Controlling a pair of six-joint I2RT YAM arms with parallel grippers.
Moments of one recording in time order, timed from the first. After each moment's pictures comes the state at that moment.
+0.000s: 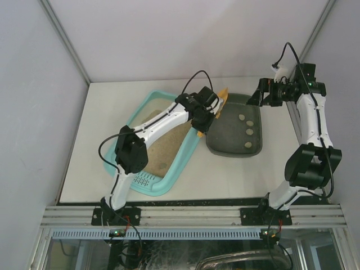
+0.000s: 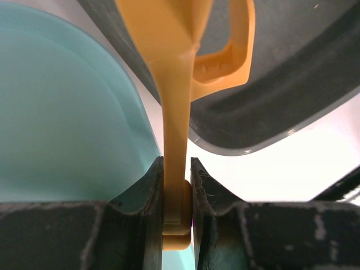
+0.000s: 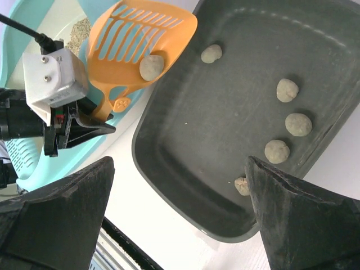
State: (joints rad) left arm -0.80 2.18 2.09 -0.98 0.09 -0.19; right arm -0.22 1.66 1.67 -0.97 -0.81 -0.16
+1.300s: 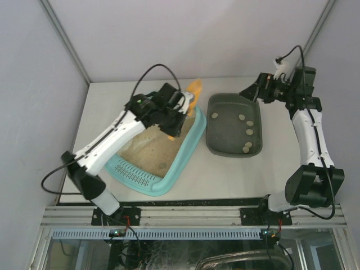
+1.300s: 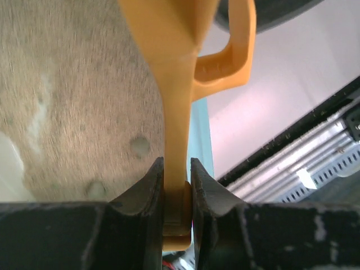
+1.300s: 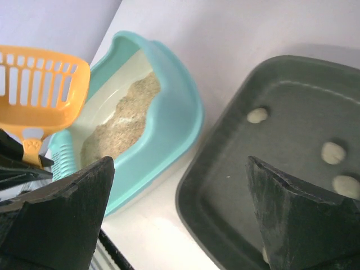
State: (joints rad) left arm -0.81 1.67 1.83 -1.15 0.01 -0.18; right arm -0.18 1.44 1.42 -0.49 -0.89 0.20
